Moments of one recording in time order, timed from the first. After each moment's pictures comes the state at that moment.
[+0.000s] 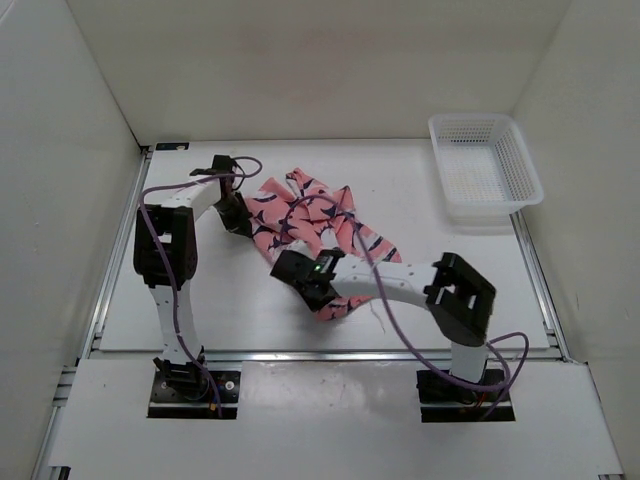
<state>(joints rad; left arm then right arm) -0.12 2.07 1.52 -0.77 0.14 -0.54 1.21 1.92 1.41 -0.78 0.30 0.47</state>
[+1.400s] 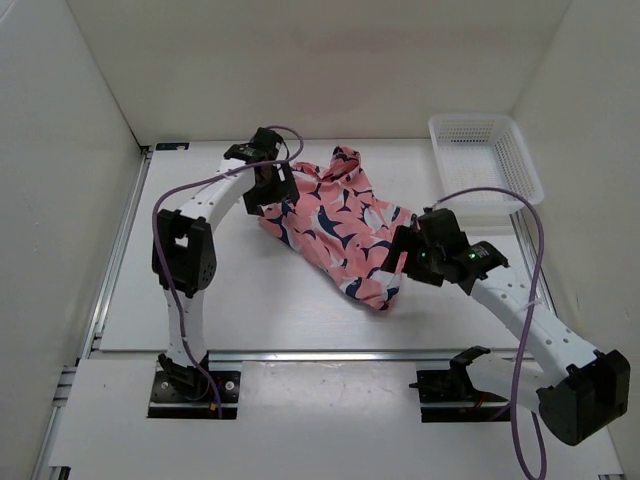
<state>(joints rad) -0.36 2.04 1.84 -0.92 -0.05 -0.61 0.52 1.05 0.92 -0.76 0.02 0.66</state>
